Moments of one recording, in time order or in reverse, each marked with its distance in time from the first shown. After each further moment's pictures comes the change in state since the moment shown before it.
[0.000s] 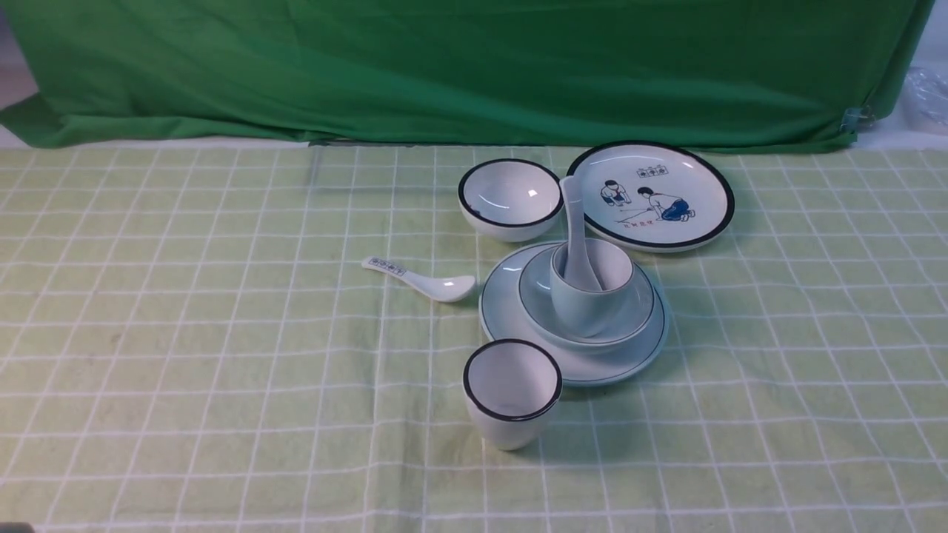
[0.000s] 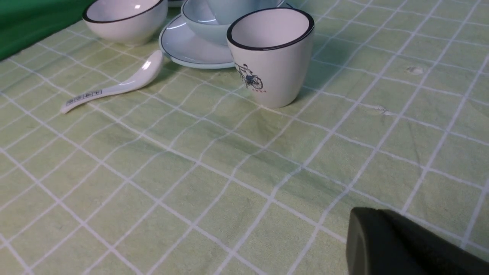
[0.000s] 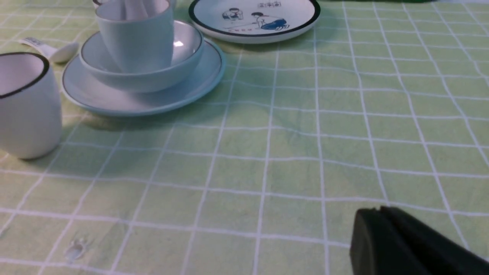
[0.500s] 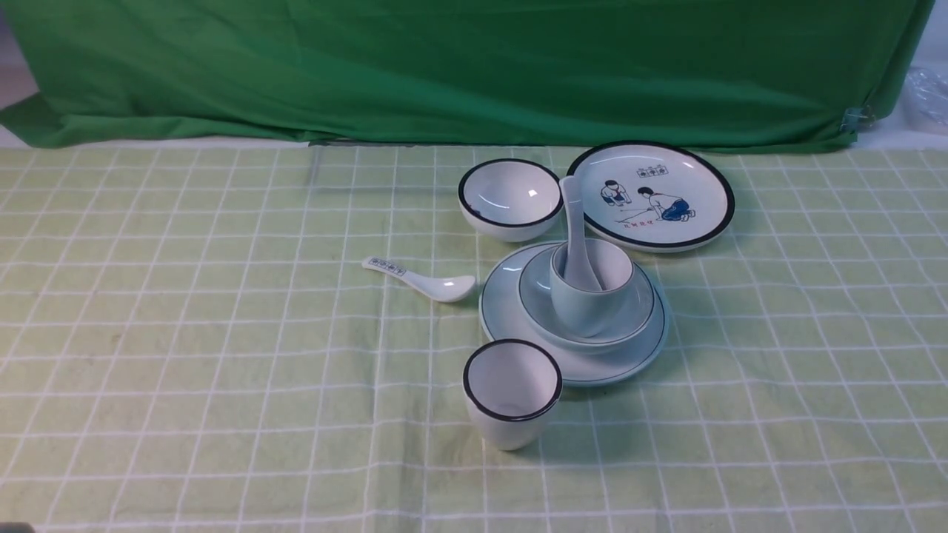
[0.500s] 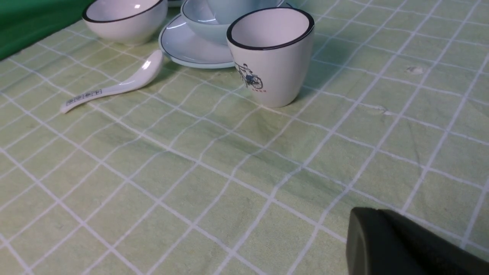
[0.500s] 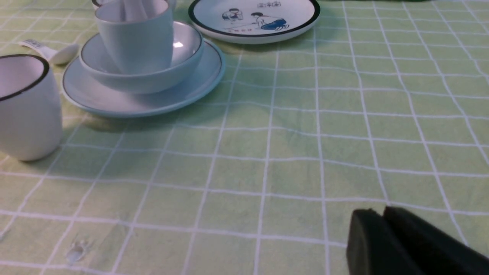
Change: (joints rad) right arm 0.000 0.000 0.000 0.001 0.000 0.004; left arm 0.000 0.000 0.000 0.000 0.000 0.000
